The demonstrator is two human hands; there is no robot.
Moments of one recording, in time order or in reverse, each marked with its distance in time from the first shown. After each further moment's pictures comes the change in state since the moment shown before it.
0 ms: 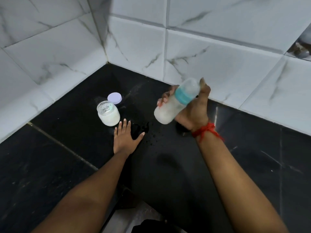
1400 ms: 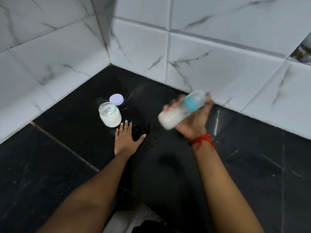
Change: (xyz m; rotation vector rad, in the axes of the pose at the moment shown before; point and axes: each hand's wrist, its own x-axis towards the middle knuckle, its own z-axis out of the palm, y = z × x) left_hand 0.002 0.002 -0.003 0.003 -0.002 -0.008; right_hand -0.001 0.020 -0.025 -0.007 0.315 0.044
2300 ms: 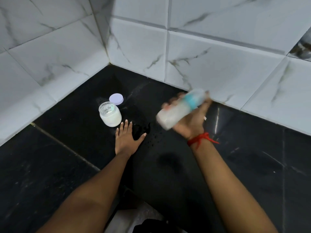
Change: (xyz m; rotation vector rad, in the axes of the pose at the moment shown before) left_hand -0.001 -0.001 0.001 -0.001 -0.005 -0.009; right_hand -0.001 0.004 -0.004 0.102 -0.053 0.005
